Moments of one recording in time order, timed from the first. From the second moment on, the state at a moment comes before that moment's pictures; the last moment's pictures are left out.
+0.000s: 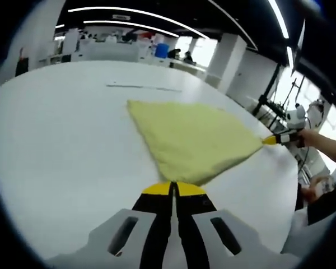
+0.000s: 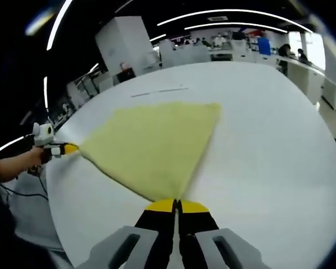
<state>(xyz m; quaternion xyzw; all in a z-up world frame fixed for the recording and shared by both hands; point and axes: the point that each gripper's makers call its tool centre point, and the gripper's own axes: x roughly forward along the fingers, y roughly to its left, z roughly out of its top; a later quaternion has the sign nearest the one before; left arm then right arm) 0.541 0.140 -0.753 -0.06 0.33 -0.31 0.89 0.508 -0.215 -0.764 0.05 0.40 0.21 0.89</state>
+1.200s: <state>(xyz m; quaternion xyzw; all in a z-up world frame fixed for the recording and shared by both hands) 0.507 0.139 -0.762 -0.01 0.33 -0.32 0.89 0.476 -0.220 -0.764 0.04 0.41 0.22 0.89</state>
